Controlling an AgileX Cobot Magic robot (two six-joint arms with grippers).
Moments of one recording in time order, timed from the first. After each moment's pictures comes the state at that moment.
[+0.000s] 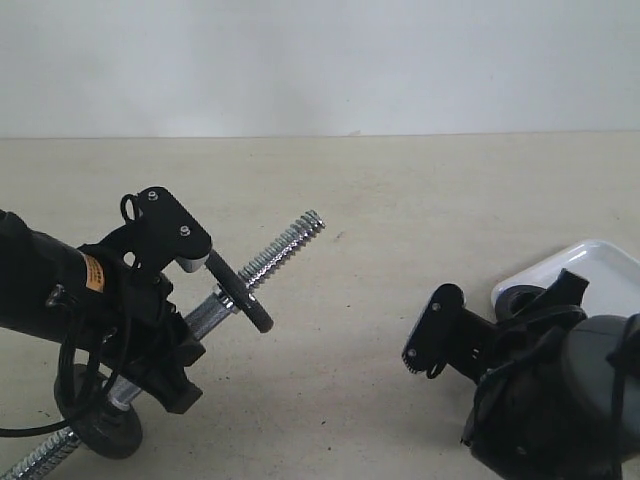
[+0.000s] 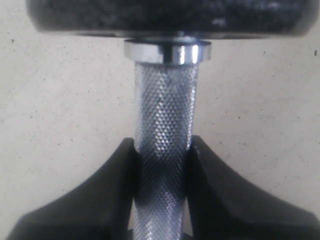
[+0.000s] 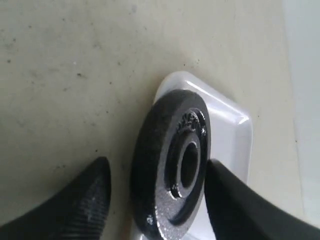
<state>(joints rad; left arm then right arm) -0.57 1.52 -0.68 -0.08 0.31 0.35 0.87 1.93 -0.53 -1.68 0.89 1.49</state>
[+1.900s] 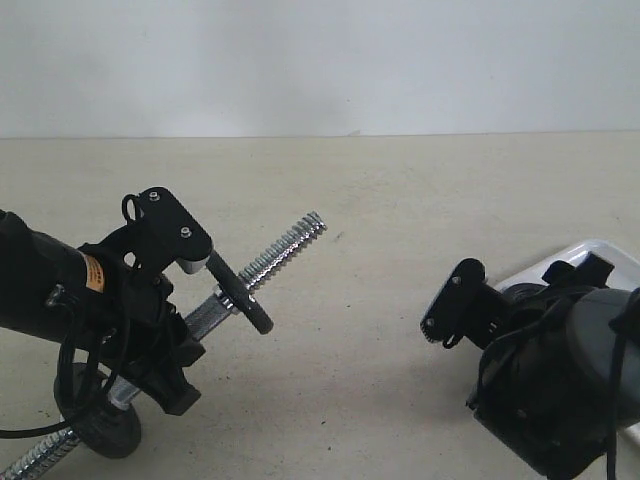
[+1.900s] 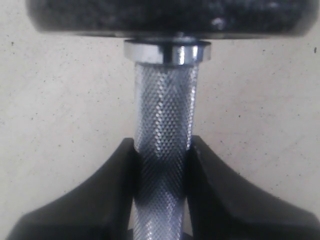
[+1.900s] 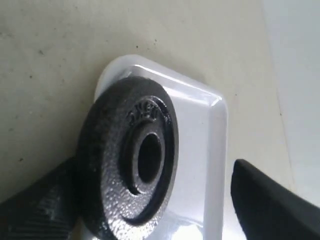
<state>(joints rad) -0.57 1.52 -0.68 -0.08 0.32 0.37 0.80 1.93 -0.56 -1.65 0.93 1.48</state>
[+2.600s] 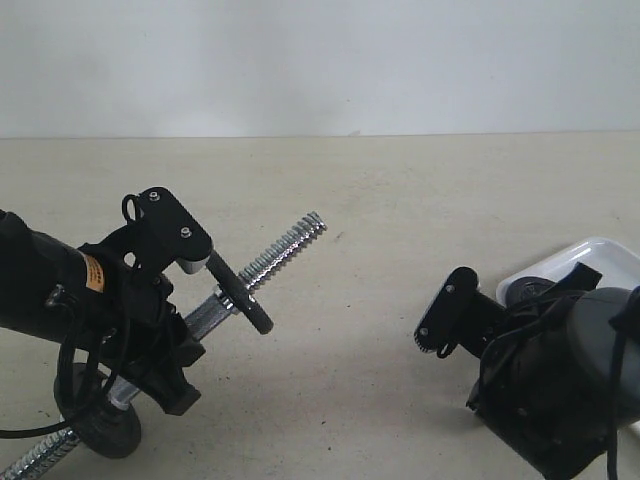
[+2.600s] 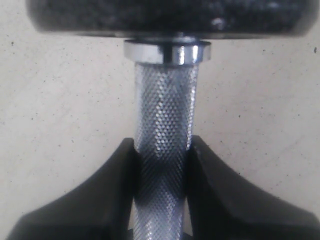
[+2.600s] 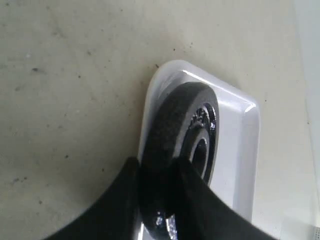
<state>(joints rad) -0.57 1.52 -0.68 -0.08 0.32 0.37 0.79 1.93 -0.56 -1.65 0.86 1.47</state>
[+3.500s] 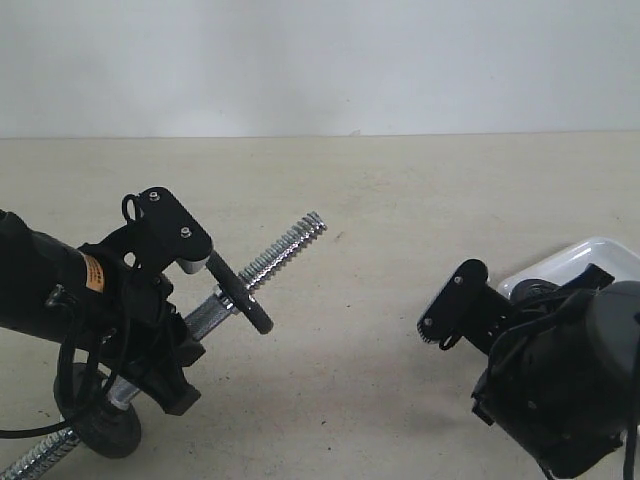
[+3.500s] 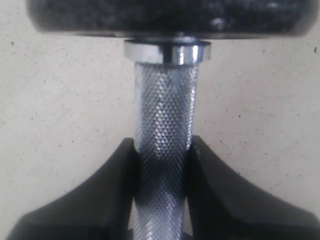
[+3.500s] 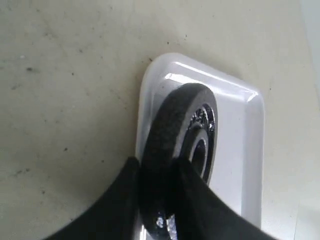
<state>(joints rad) -0.57 1.52 -0.68 -0.08 0.32 0.37 0.79 1.88 -0.56 -1.62 0.84 1.49</state>
